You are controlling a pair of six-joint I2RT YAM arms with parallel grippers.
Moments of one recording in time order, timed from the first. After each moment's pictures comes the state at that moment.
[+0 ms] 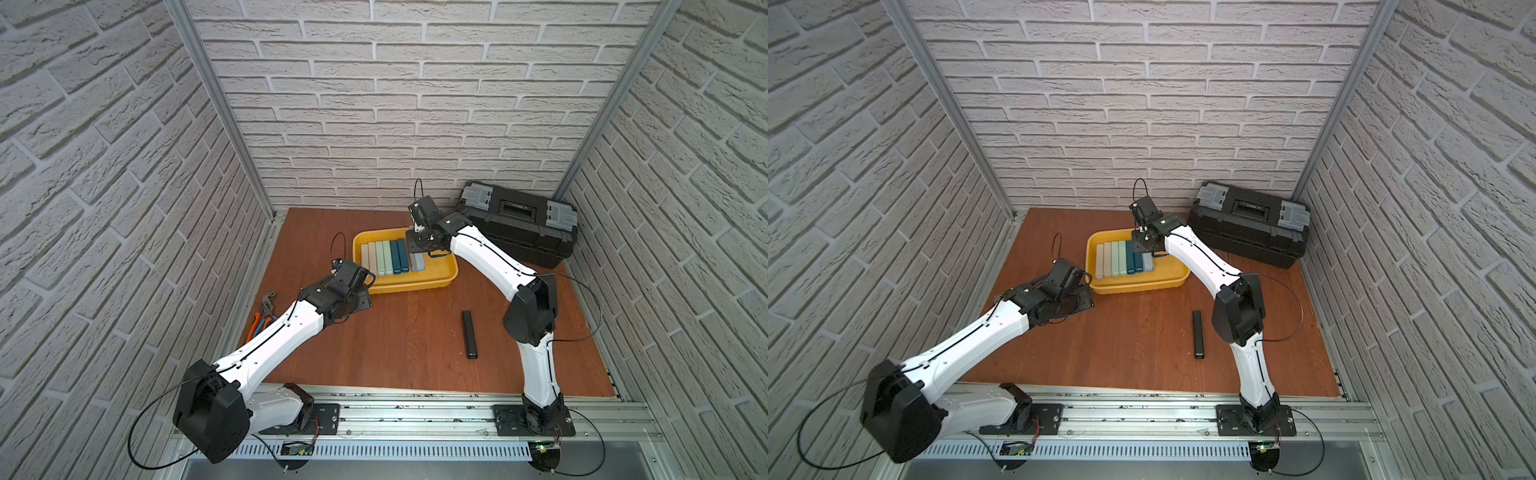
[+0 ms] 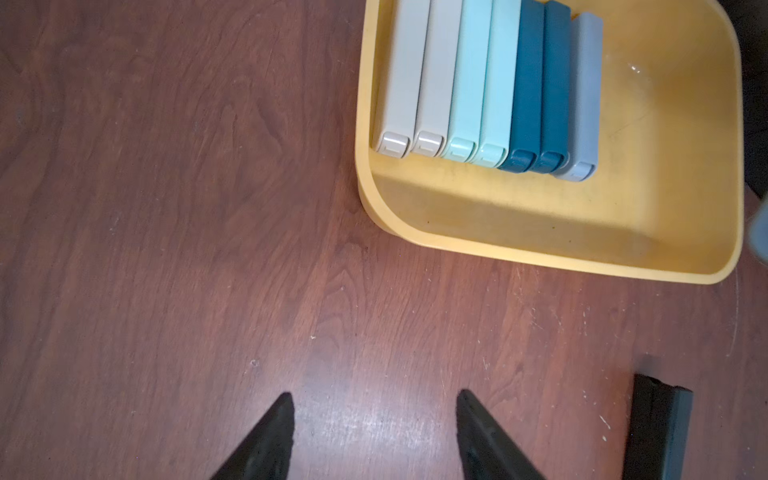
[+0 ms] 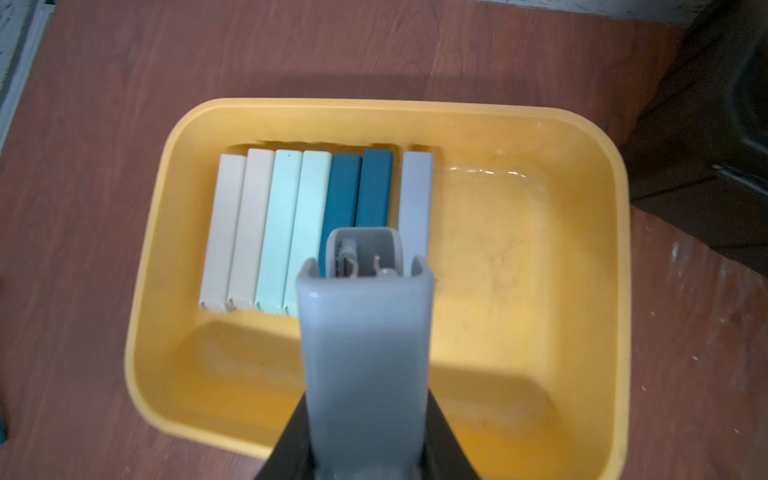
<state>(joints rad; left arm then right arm) -0.58 1.22 0.94 -0.73 -0.19 -0.78 0.52 2.17 2.12 -0.94 0.13 0.37</state>
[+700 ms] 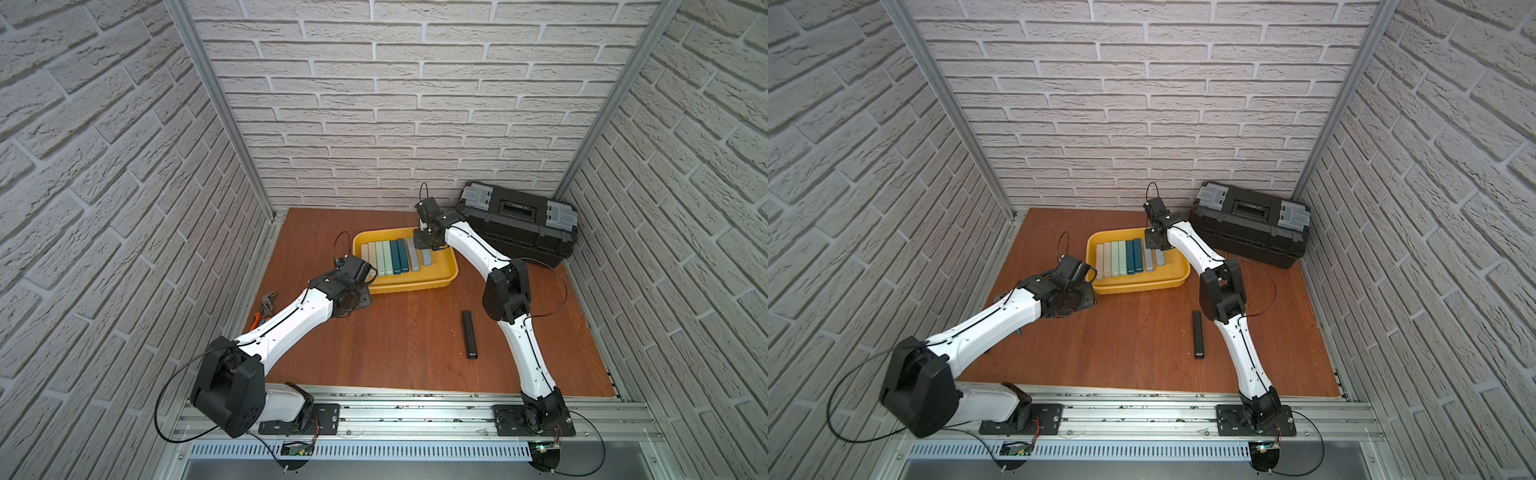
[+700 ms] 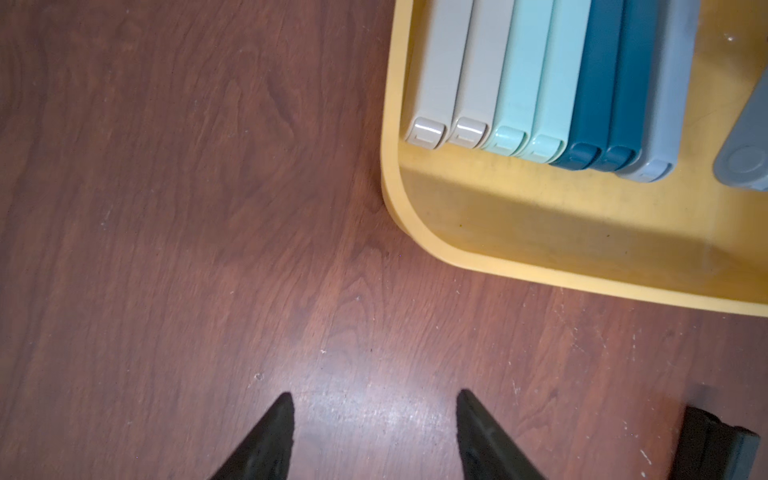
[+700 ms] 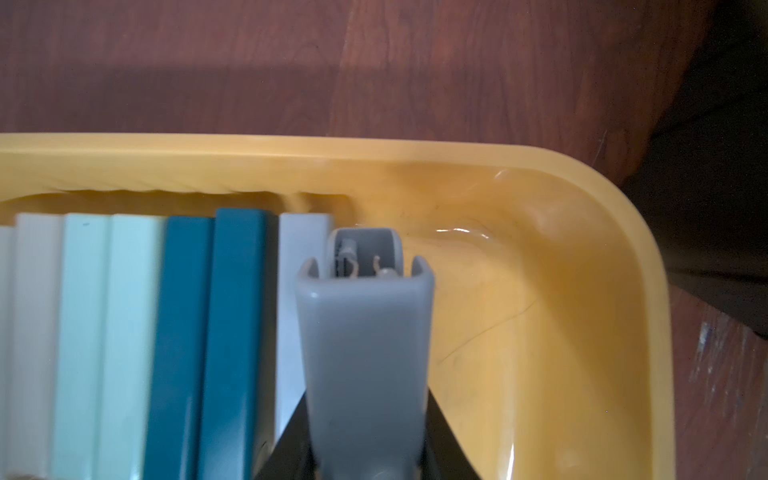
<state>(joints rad) -0.54 1.37 0.99 -0.73 -0.17 -0.78 0.39 2.47 2.33 -0.94 0.13 0.29</state>
